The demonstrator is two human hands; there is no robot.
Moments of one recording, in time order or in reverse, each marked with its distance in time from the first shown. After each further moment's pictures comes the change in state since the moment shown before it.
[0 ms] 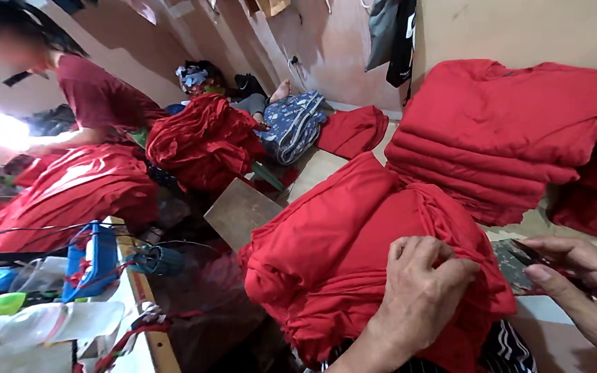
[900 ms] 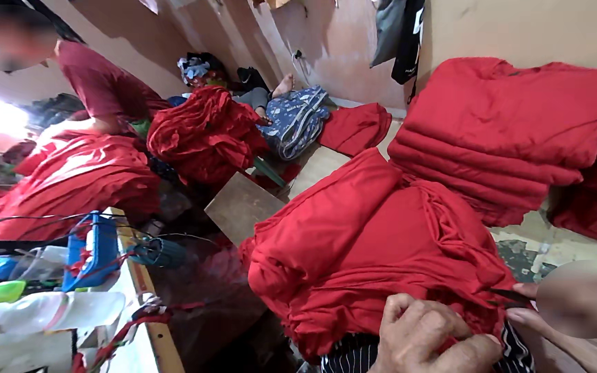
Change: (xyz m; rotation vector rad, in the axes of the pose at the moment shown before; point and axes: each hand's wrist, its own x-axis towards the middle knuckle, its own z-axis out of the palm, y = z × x) left_hand -0.049 0.037 -0.028 -0.055 0.123 0.068; right_hand -0.013 -0.036 -0.016 -0.357 -0.262 -0.199
